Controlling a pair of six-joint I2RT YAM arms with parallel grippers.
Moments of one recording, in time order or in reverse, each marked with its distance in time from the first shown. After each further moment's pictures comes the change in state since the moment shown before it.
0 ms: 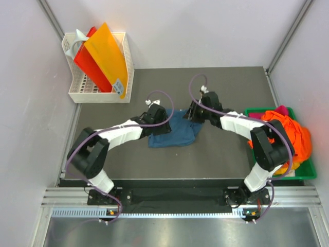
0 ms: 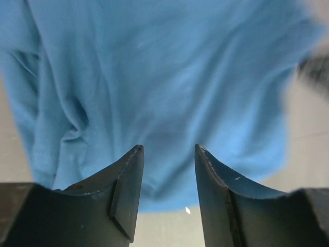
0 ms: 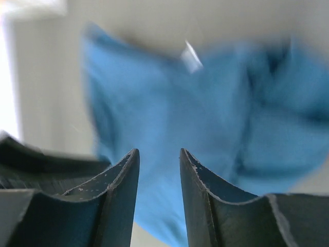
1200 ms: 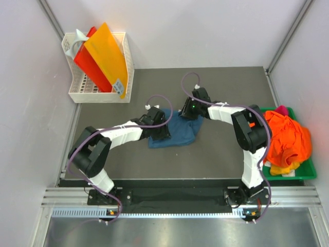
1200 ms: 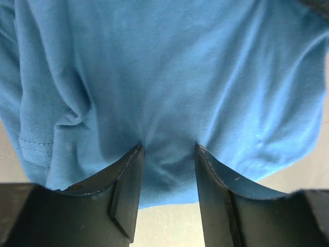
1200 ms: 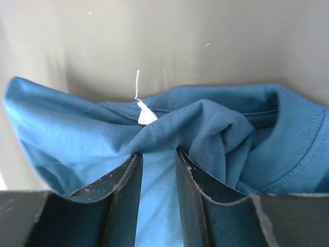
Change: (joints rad) left arm 0.013 0.063 -0.027 -0.034 0.087 -0.035; right arm 0.016 0.330 0.226 -0.084 0.082 0.056
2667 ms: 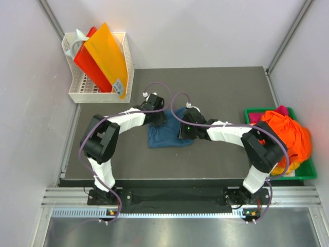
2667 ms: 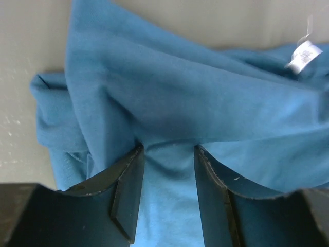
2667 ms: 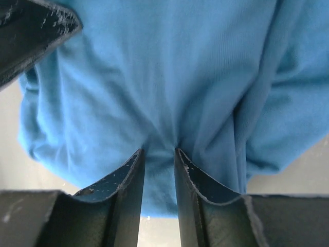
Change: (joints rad) left arm 0.117 0.208 0.232 -0.043 -0.097 0.089; right arm 0.237 -0.284 -0.313 -0.046 0.165 -0.020
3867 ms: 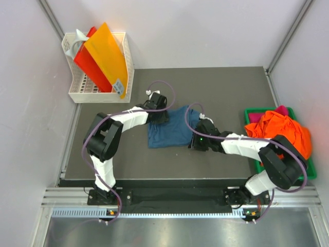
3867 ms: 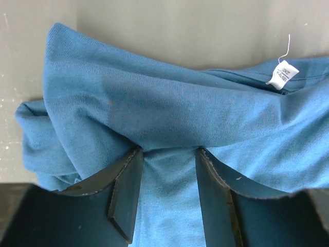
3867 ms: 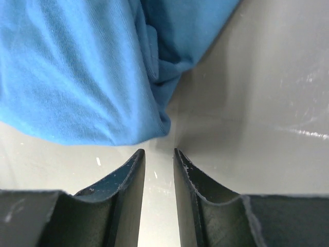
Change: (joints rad) left arm -0.022 0.038 0.047 0.033 -0.029 0.026; right arm -0.023 -0.240 -0.288 0.007 -0.015 0.041
